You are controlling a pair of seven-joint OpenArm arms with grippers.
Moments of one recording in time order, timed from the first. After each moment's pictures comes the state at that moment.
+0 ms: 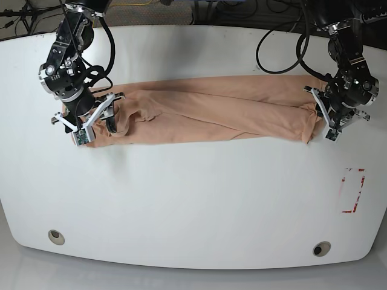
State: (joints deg) left arm 3.1 -11.1 -25.2 103.7 -6.5 -42.0 67.7; right arm -8.9 7.0 23.0 112.2 15.6 34.1 -54.7
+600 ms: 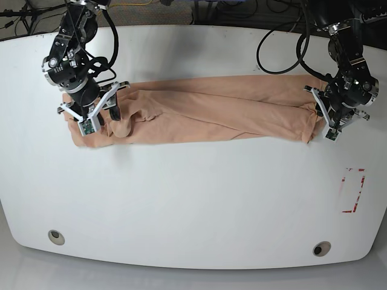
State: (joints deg) left arm 3.1 -11.3 -25.2 103.0 -6.5 -42.0 67.6; right arm -12.1 5.7 22.9 113.7 17.5 34.8 -58.3
